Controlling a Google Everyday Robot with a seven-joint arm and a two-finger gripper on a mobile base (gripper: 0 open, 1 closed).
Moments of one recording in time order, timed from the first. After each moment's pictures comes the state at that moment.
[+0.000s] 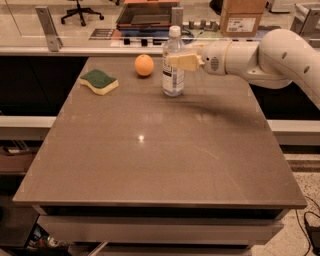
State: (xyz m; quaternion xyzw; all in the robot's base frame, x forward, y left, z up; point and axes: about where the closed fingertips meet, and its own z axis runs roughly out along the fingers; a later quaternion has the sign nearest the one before) arm 0.723 -0.068 0.928 -0.35 0.70 0.30 0.55
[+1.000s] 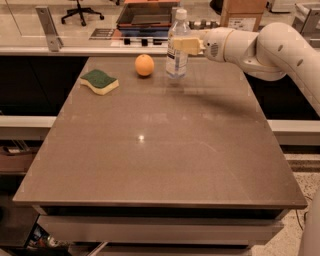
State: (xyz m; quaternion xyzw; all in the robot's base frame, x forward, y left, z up) arm 0.777 -0.087 0.957 -0.30 0.68 0.28 0.60
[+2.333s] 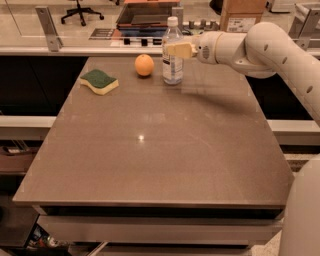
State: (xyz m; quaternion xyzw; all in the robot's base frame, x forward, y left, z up) arm 0.789 -0.068 0.929 -0.31 0.71 0.28 0.57
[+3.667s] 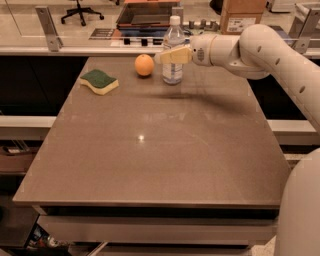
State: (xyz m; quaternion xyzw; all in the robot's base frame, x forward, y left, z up) arm 0.790 -0.055 0.926 -0.32 0.71 0.28 0.56
